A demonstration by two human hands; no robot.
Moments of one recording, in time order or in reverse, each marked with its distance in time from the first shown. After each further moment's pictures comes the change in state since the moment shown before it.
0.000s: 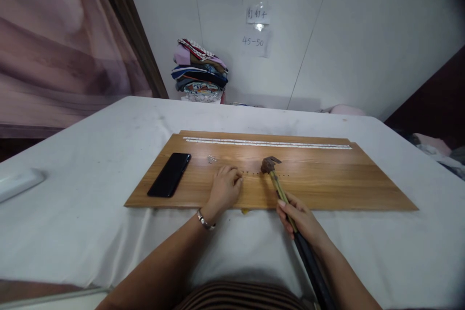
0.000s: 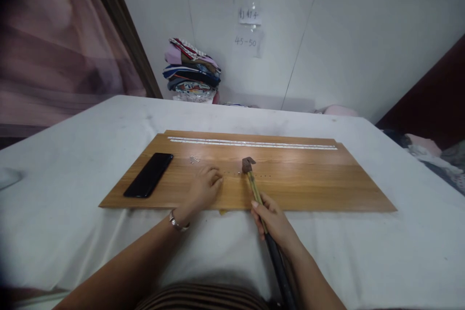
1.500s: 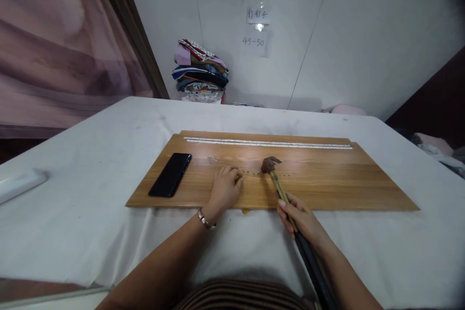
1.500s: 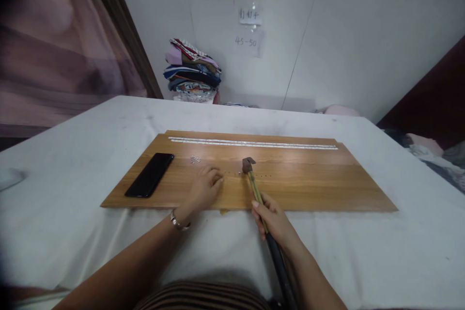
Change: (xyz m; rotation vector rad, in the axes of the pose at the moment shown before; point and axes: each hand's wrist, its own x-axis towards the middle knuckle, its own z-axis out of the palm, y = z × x) left_hand 0.000 0.000 -0.001 -0.002 -0.010 -0.001; right_hand 0.000 0.001 -0.001 -0.014 -0.005 -0.008
